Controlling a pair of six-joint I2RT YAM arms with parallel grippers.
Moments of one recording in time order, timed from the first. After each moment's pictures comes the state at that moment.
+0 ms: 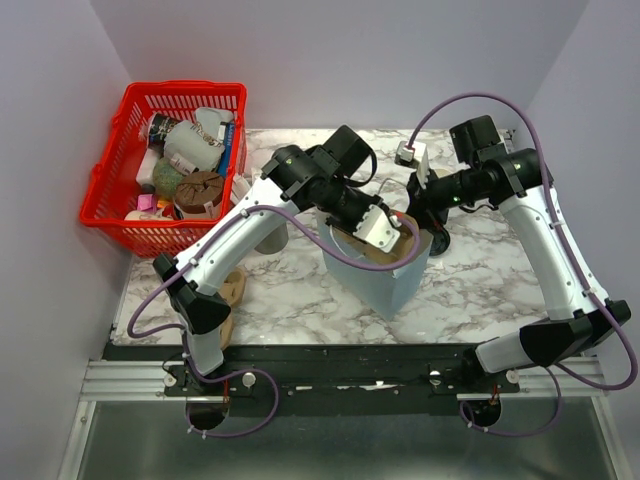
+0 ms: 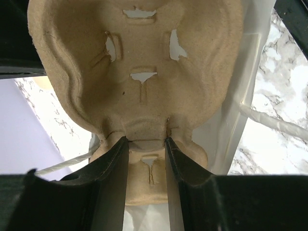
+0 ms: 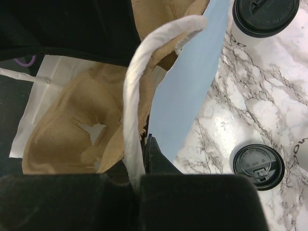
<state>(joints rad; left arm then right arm) -0.86 1.80 2.15 -1.34 0.50 1.33 0.35 1.45 1.74 -1.32 -0.71 -0.59</state>
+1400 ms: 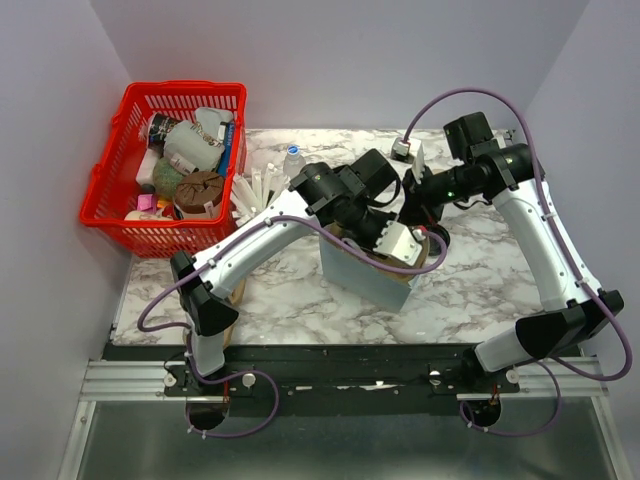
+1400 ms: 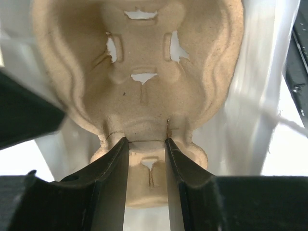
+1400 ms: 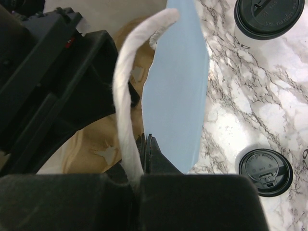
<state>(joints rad) -0.96 1.84 2.08 -1.29 0.35 1.12 0.35 1.49 1.76 -1.31 -0.72 -0.55</state>
